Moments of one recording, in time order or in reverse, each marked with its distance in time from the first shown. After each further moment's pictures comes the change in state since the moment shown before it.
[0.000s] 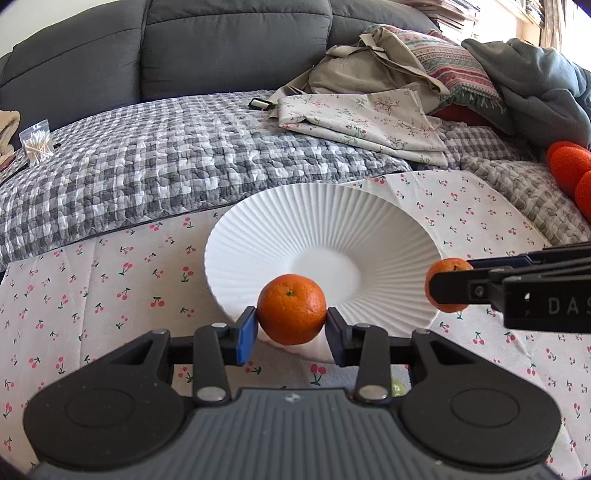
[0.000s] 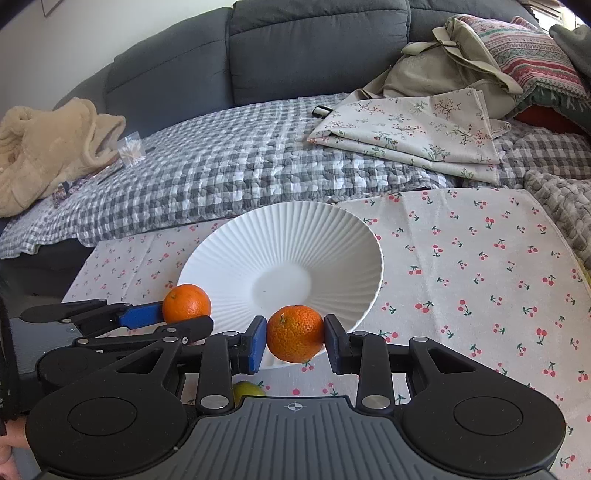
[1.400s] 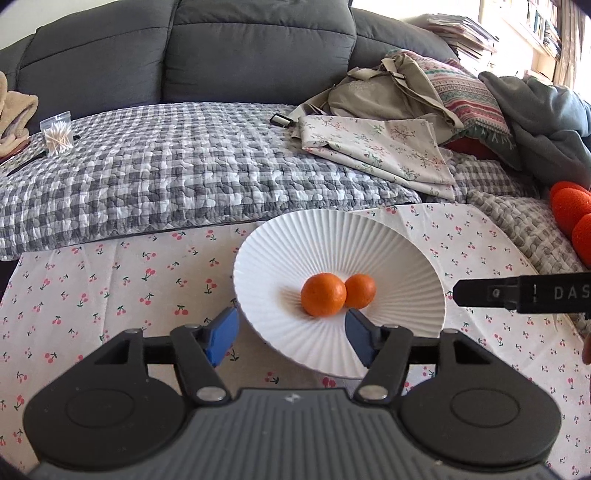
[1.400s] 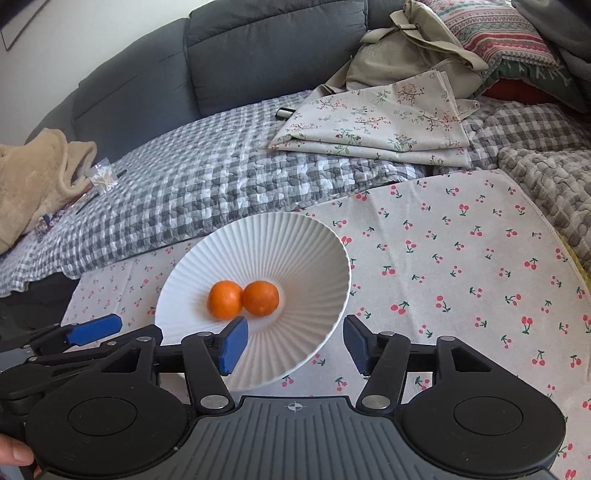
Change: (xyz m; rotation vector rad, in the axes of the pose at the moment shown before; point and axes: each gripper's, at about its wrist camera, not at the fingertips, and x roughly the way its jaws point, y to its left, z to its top) left arm -0.028 0.026 0.013 -0.103 -0.024 -0.014; right arm -0.017 -0.024 0.013 0.135 -0.003 -0.015
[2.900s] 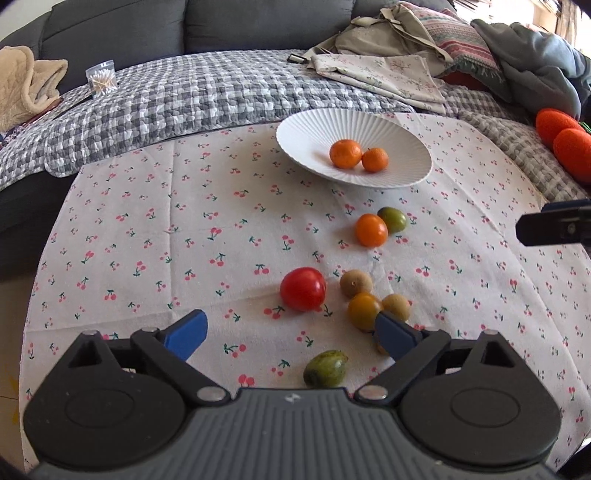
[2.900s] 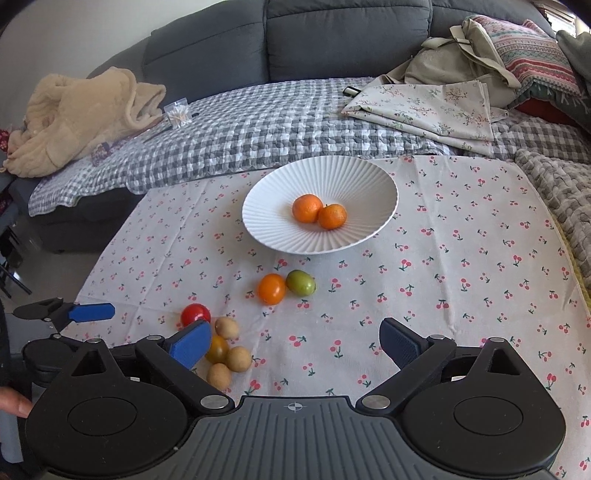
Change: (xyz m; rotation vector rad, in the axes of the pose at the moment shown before) left arm -0.095 0.013 -0.111 0.054 0.166 0.050; right arm -0.090 0.044 -0.091 -0.195 0.085 0.059
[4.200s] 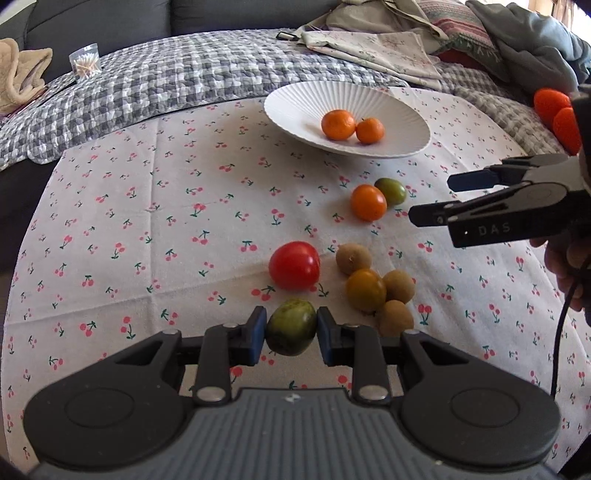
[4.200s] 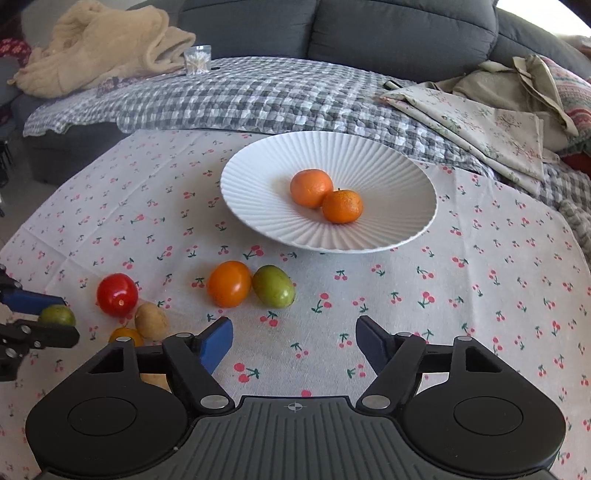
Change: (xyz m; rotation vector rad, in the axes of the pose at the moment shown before) left arm 0.023 0.002 -0.005 0.005 0.041 -0.015; right arm 0.110 0.000 0.002 -0.297 -0.018 -0.051
